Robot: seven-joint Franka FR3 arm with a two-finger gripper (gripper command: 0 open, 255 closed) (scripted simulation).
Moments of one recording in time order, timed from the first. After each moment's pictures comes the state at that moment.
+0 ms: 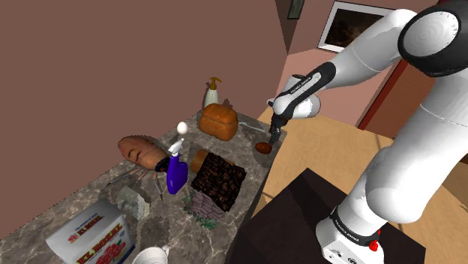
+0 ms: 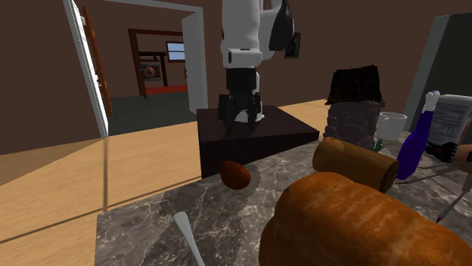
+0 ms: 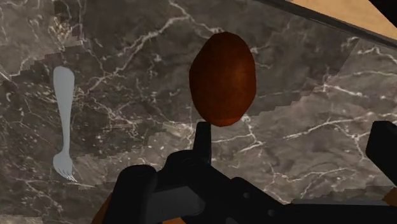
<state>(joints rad) 0.13 0.02 -0.44 -2.60 0.09 2.74 -1.08</state>
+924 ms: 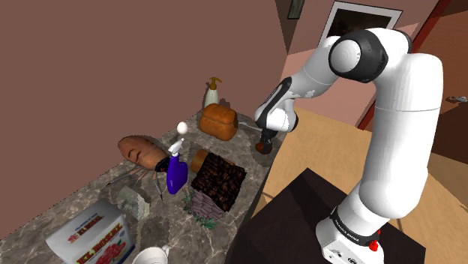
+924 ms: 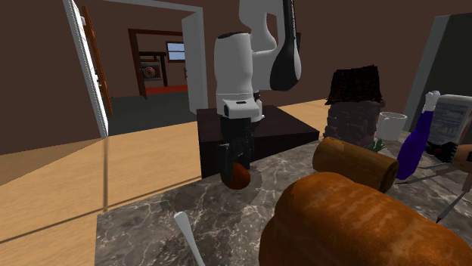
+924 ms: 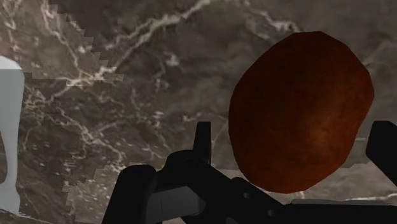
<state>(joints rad) -0.06 0.42 -0.21 -2.39 0.54 2.89 -1.57</state>
